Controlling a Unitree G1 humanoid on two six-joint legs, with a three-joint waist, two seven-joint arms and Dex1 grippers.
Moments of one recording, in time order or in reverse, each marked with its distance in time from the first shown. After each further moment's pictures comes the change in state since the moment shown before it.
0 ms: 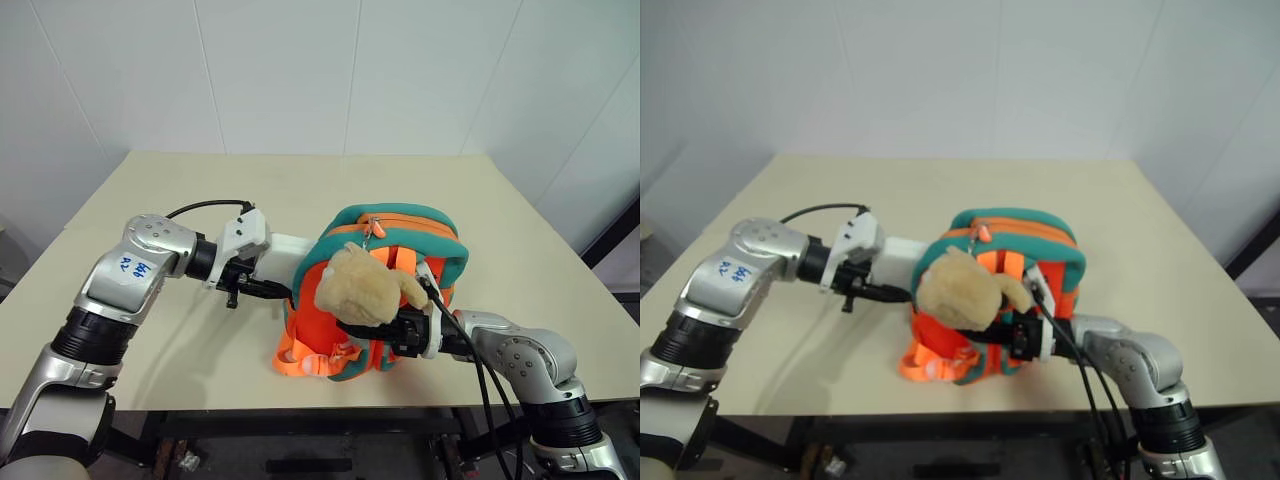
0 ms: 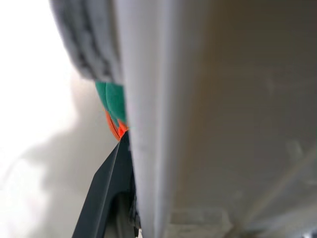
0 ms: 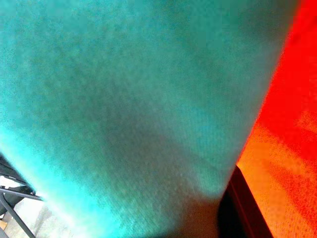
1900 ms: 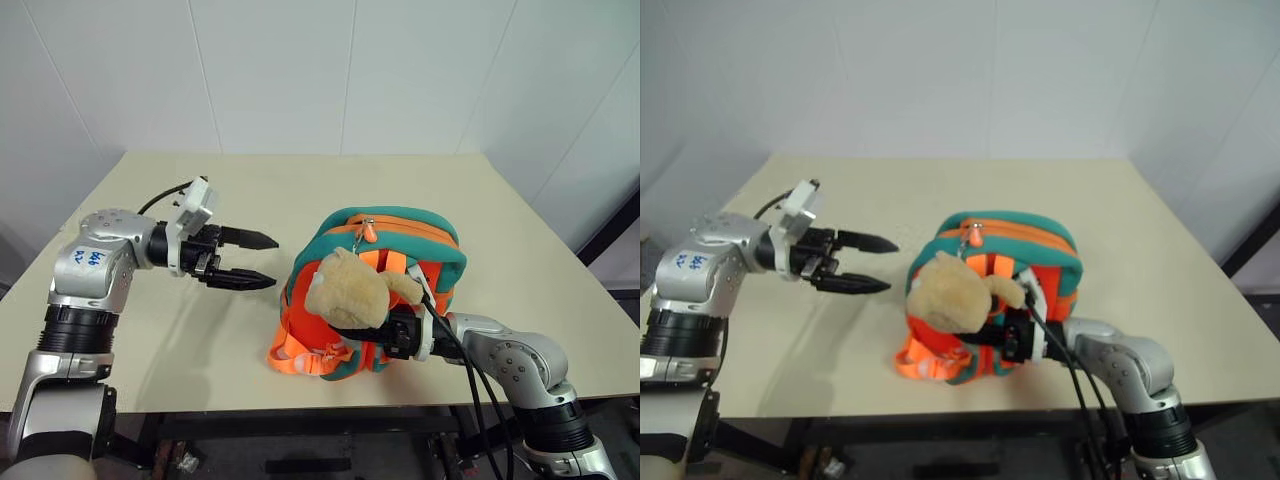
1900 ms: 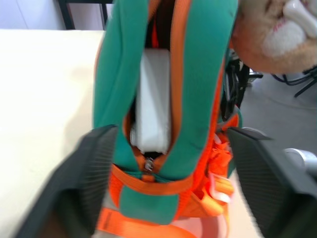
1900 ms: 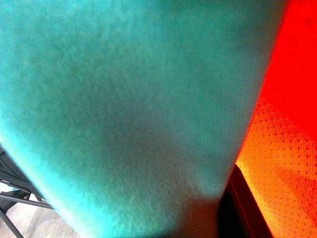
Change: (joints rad) left arm 0.022 -0.020 0.231 0.192 -0.194 -0.098 -0.248; right arm 0.013 0.031 0.014 -0.026 -0.008 -0.018 -0.037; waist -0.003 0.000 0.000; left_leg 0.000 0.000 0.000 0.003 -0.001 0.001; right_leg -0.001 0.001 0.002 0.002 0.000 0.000
